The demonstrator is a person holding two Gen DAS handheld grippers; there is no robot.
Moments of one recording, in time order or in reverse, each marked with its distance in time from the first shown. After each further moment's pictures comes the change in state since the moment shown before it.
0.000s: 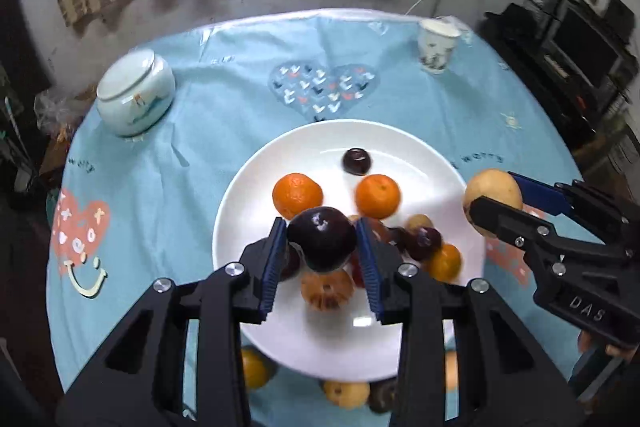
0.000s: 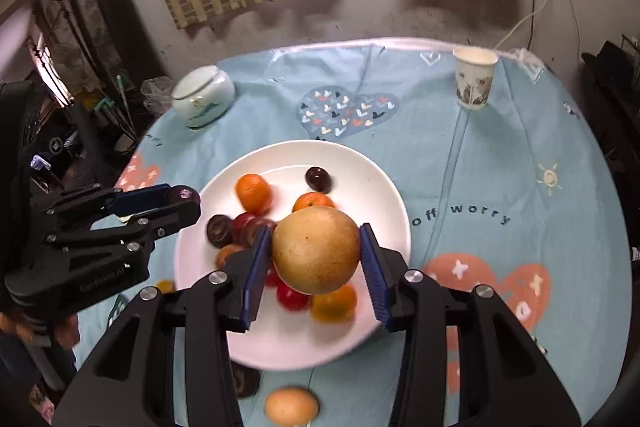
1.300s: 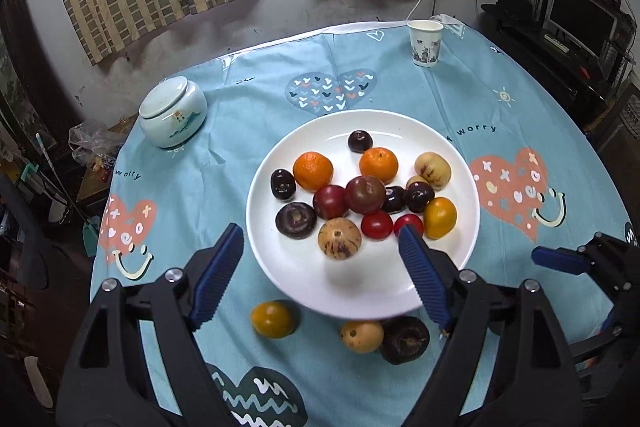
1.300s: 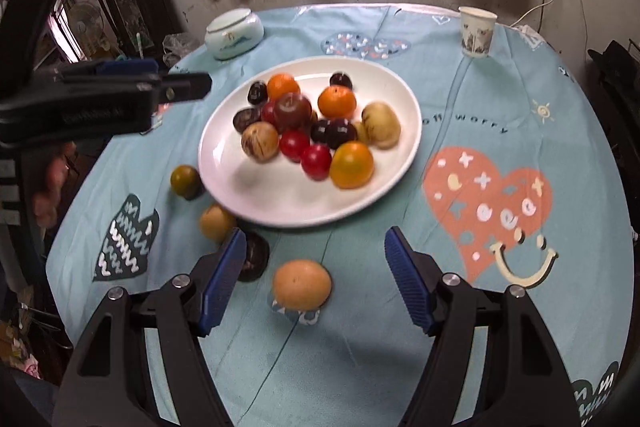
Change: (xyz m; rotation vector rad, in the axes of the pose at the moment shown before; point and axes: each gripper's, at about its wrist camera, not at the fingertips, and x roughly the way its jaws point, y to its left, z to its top) left arm -0.071 -0.021 -0.054 0.122 -0.100 0.122; right arm -0.045 0.020 -0.113 -0.106 0.072 0.013
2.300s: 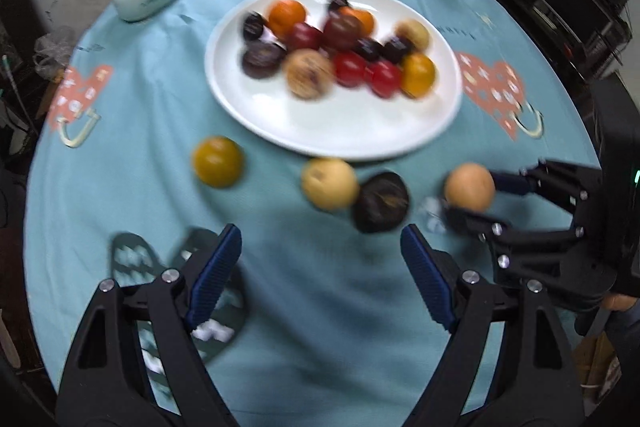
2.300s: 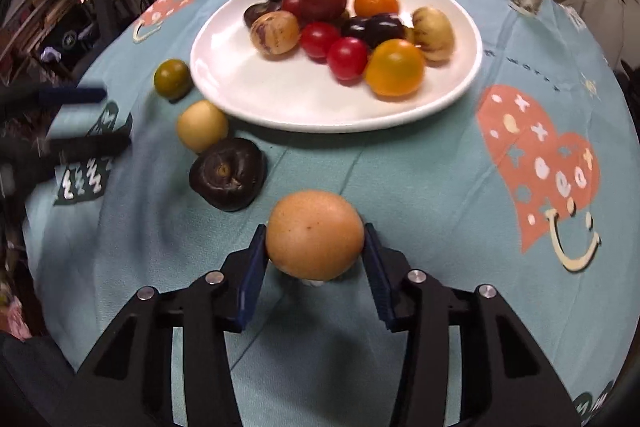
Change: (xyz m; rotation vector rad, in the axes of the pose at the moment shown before) left arm 0.021 -0.010 -0.104 -0.113 0.254 -0.181; right arm 0.053 0.009 -0.036 -0.112 0.190 0.004
